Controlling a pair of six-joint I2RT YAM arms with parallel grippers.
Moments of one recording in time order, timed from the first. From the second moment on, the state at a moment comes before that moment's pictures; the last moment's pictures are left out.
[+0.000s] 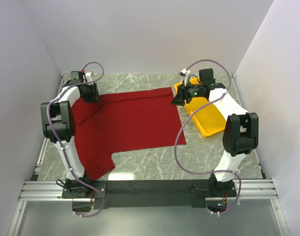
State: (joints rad) left arm 0.10 2.04 1.54 -0.43 0.29 -0.06; right arm 0.12 1.79 1.42 -0.49 -0.91 -0.35
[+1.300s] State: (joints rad) left arm 0.09 1.81 1.25 -0.44 0.47 0.05; right arm 0.12 1.79 1.42 -0.51 -0.90 -0.35
